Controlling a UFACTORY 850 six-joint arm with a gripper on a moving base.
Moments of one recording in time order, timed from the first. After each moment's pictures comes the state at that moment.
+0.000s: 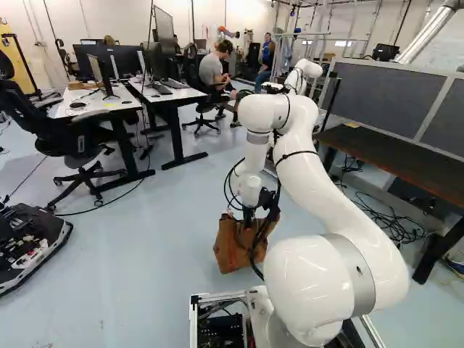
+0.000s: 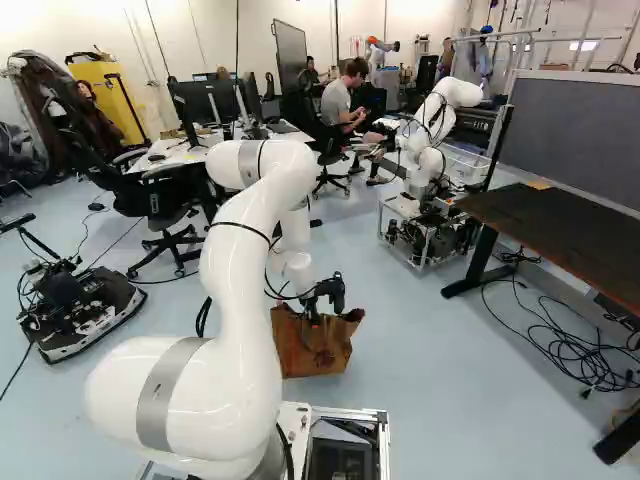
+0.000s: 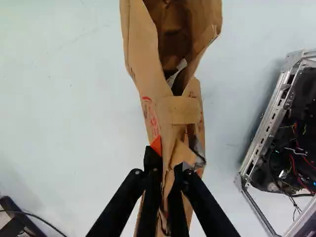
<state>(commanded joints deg) -0.3 -64.1 -61.5 21.9 6.9 59.0</state>
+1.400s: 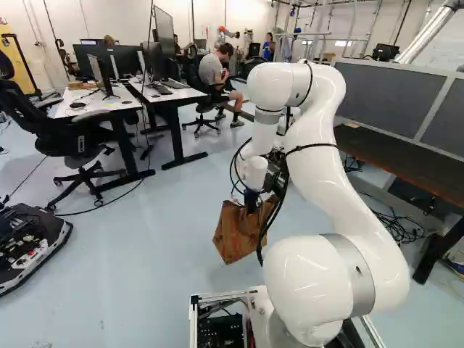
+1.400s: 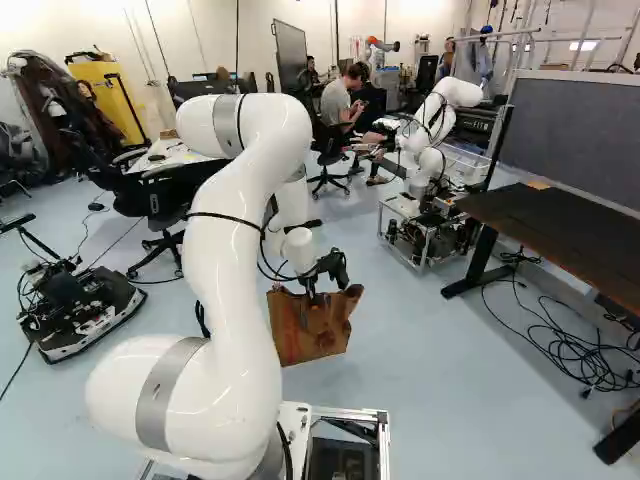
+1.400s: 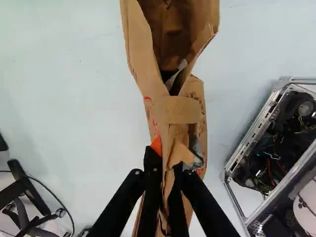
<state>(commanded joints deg) -1.7 -49.4 -54.1 11.4 1.2 59.0</state>
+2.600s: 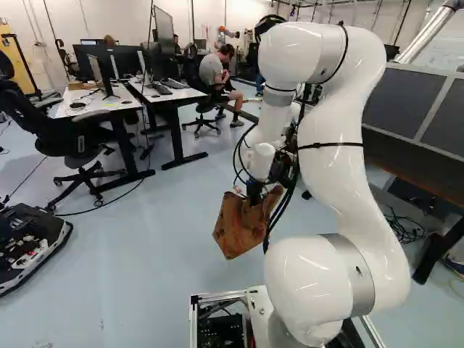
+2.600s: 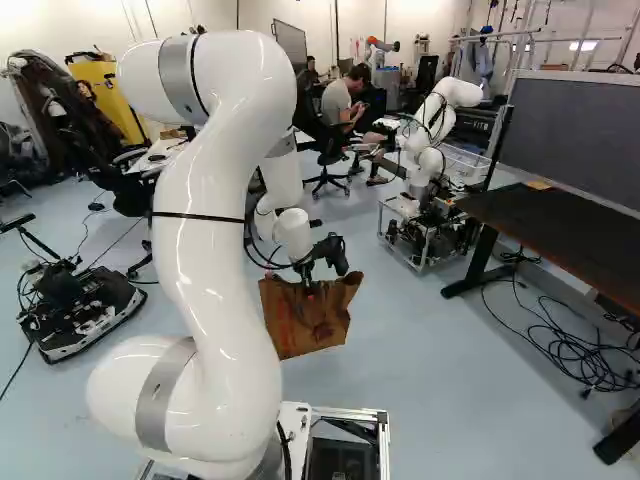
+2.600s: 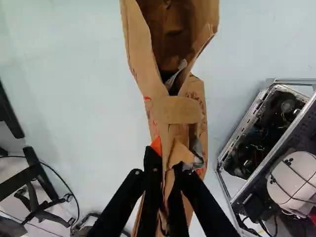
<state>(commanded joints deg) -2.0 -34.4 -44.7 10.1 -1.4 59.0</state>
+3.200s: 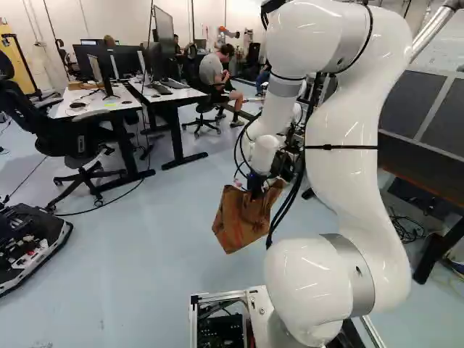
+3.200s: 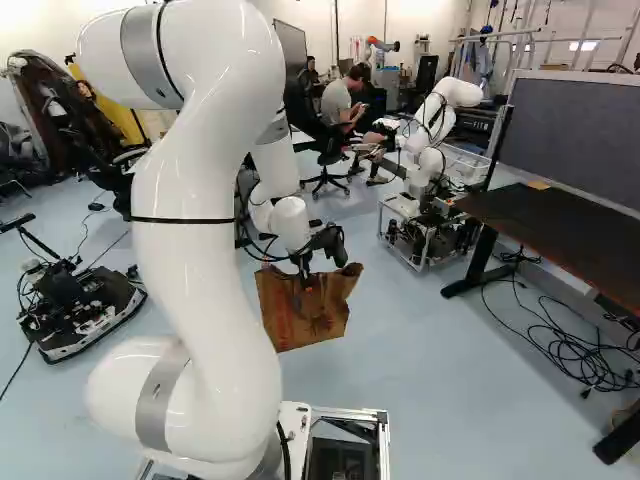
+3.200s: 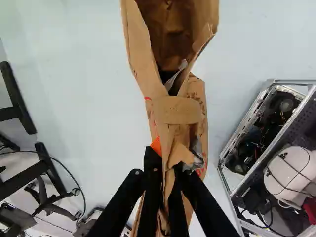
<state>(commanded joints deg) -1.9 -27.7 -42.5 10.1 -5.1 59.0</state>
